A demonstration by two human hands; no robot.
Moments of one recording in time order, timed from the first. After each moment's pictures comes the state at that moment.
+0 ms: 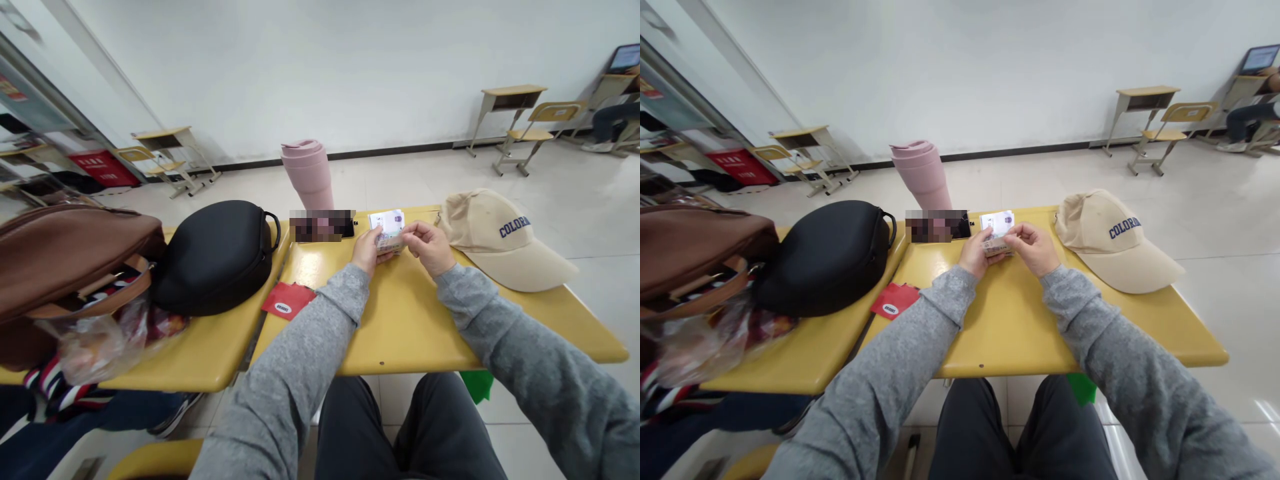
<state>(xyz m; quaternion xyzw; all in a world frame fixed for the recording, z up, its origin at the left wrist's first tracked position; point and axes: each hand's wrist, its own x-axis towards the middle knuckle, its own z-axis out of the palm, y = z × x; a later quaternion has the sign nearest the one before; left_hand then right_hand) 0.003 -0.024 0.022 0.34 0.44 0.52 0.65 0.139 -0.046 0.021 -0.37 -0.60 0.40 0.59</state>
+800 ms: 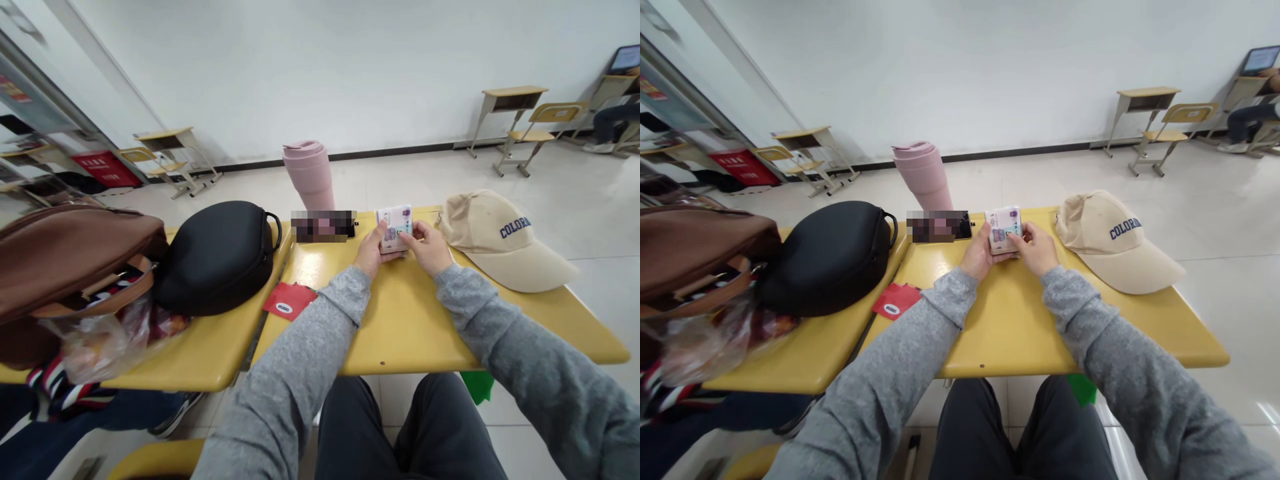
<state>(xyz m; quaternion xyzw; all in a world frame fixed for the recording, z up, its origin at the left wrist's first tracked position) 0.004 -0.027 0.020 0.41 0.33 0.50 0.68 0.147 -0.029 0.005 -0.50 -0.66 0.22 0.52</state>
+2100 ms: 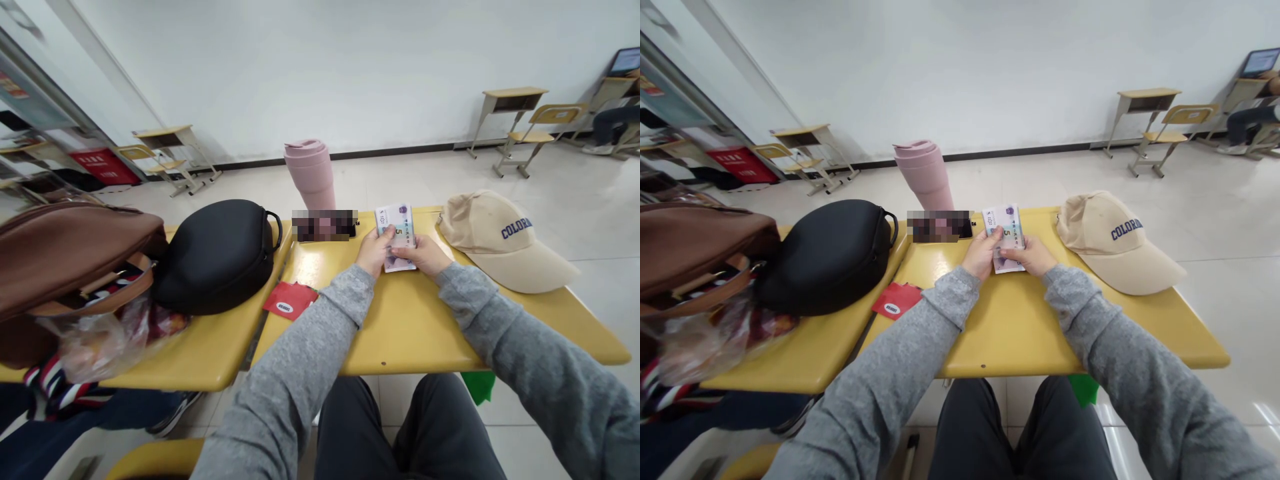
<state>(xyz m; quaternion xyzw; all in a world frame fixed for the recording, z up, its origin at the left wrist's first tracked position) 0.015 -0.027 0.018 0.38 0.29 0.57 0.67 0.135 -0.035 0.005 -0.40 -0.52 0.58 0.48</state>
